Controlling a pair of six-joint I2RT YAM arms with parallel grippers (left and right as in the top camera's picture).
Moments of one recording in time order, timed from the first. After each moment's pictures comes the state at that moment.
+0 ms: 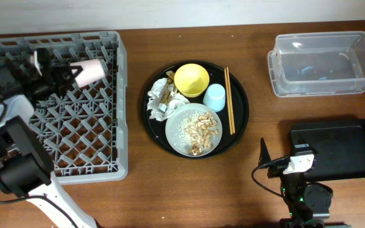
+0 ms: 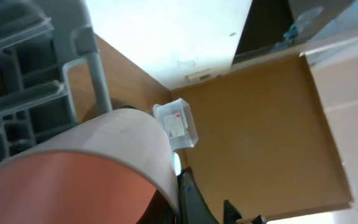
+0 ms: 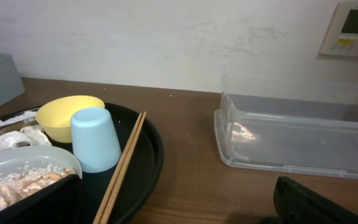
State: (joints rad) left arm 0.48 2.21 1.53 -0.10 1.53 -0.47; right arm -0.03 0.02 0.01 -0.06 -0.10 -0.05
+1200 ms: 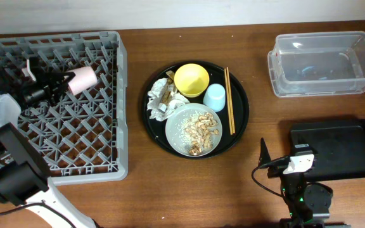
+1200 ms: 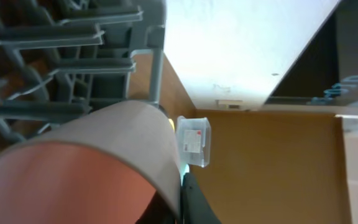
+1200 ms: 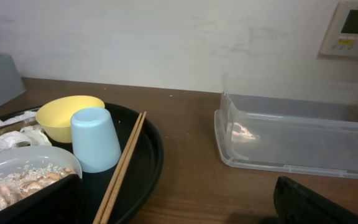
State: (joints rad) left arm 0.53 2.16 1.58 -0.56 1.28 -0.38; right arm -0.03 0.02 0.01 -0.06 -0.10 -0.05
